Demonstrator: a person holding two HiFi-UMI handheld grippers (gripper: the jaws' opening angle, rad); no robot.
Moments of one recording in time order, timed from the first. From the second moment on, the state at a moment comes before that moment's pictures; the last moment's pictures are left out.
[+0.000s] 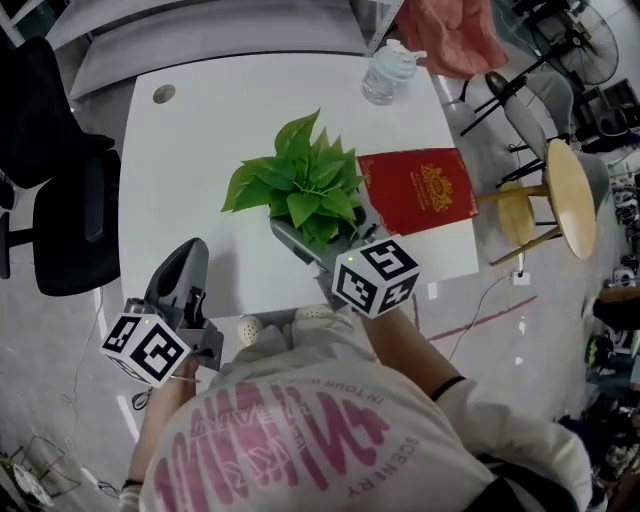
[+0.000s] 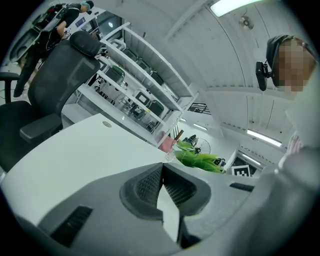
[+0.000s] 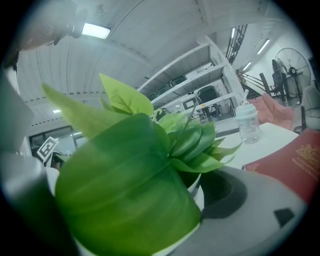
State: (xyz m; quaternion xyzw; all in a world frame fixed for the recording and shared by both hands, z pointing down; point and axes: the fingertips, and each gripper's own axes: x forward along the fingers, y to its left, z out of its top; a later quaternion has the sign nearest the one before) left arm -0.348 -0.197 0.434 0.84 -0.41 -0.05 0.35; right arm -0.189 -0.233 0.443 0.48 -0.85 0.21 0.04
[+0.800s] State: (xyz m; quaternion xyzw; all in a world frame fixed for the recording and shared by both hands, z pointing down) left arm -0.367 -0.182 0.459 0.82 -0.43 -0.02 0.37; right arm -0.191 -0.241 0.472 0.50 -0.84 0.21 0.06
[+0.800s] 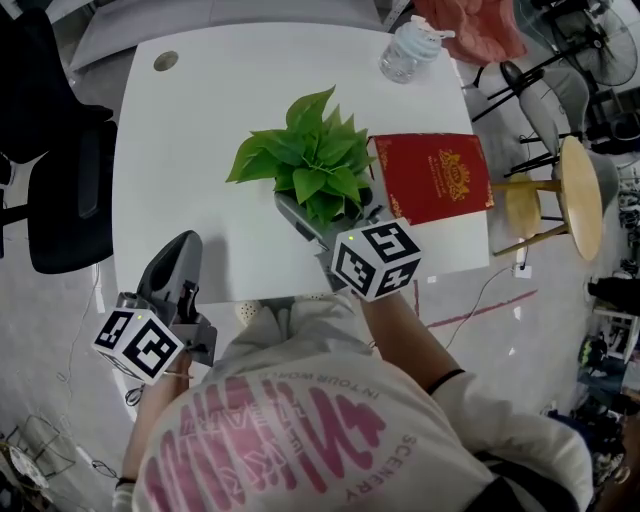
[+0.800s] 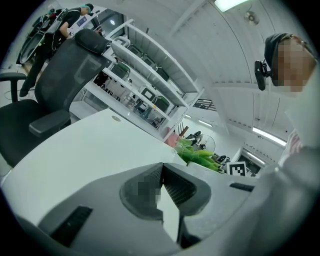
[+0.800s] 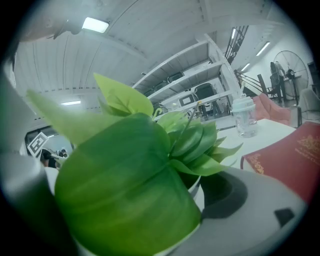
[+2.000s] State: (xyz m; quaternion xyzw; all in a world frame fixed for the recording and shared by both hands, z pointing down) left arm -0.365 -0.177 0.456 0.82 -0.44 -0.03 0.38; right arm -0.191 -0.242 0.484 0.49 -0.84 0.19 0.11
